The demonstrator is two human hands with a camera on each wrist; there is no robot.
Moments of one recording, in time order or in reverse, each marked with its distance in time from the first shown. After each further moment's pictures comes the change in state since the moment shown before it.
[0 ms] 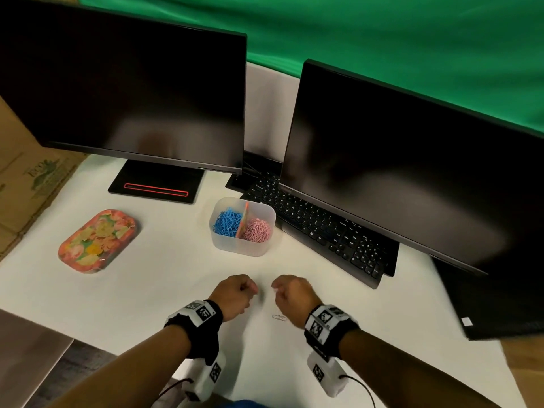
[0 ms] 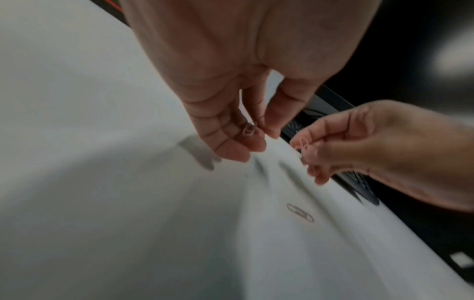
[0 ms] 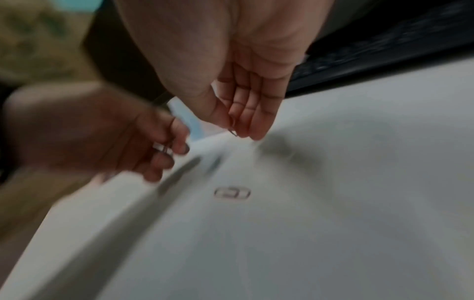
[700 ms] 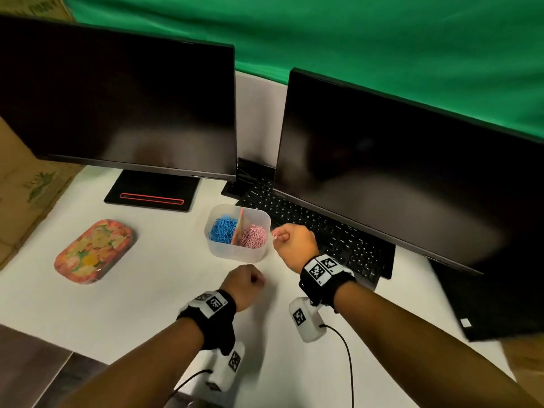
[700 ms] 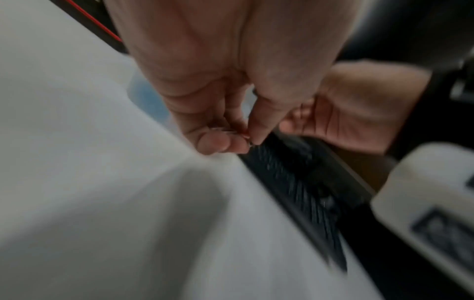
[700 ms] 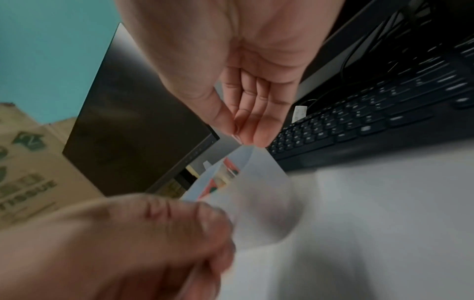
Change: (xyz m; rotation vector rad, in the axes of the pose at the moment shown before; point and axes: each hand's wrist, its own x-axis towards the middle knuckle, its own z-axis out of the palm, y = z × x) left_hand 0.012 0.044 -0.001 0.123 0.062 0.061; right_hand 0.051 -0.045 -0.077 0.336 0.321 0.134
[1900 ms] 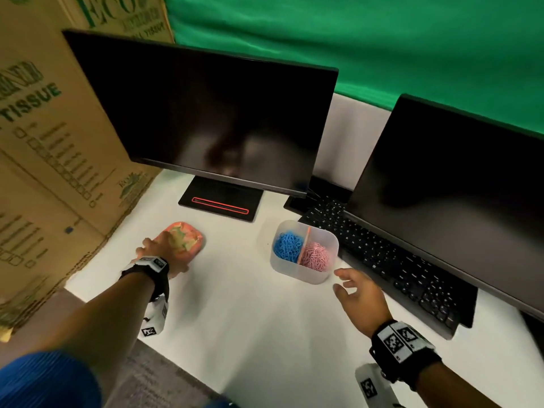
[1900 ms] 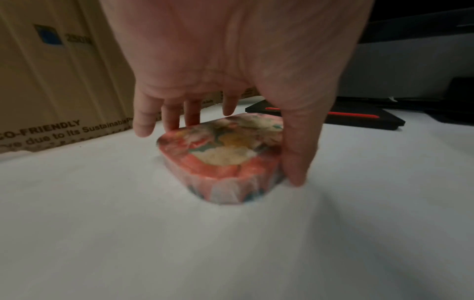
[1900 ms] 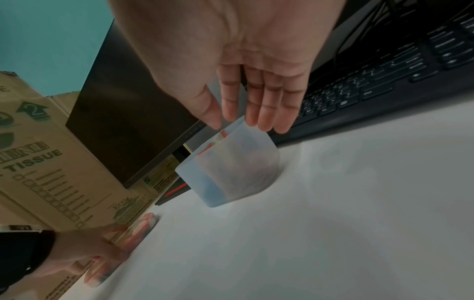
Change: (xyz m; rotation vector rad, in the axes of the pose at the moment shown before) left_hand 0.003 -0.182 -0.225 0.478 0.342 -0.760; right_hand -0.027 0.027 0.028 -0.027 -0.049 -0.062
